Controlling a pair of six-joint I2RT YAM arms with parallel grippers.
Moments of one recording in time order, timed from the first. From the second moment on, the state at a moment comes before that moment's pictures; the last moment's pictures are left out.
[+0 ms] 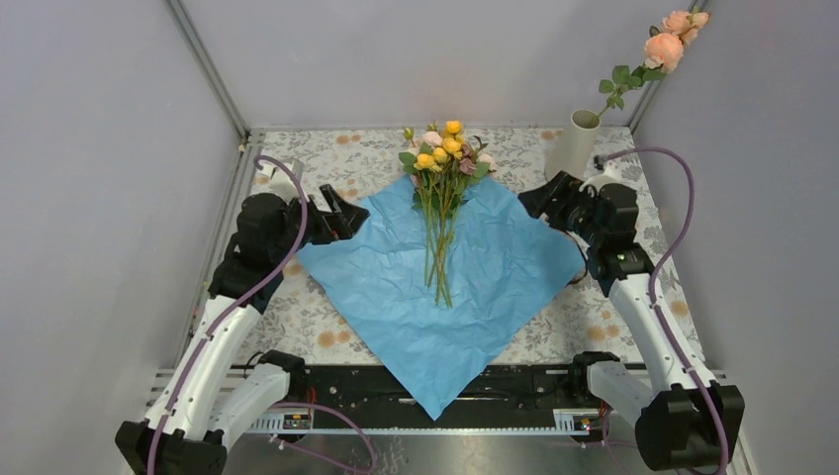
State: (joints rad) left arm -0.26 0.84 0.91 -0.36 0.26 -0.51; right arm 0.05 1.00 0.79 -0.04 -0.30 0.59
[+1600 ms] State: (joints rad) left arm -0.79 1.86 1.22 -0.07 -0.27 -0.68; right arm 0.32 0.83 0.40 -0.04 -0.31 0.82
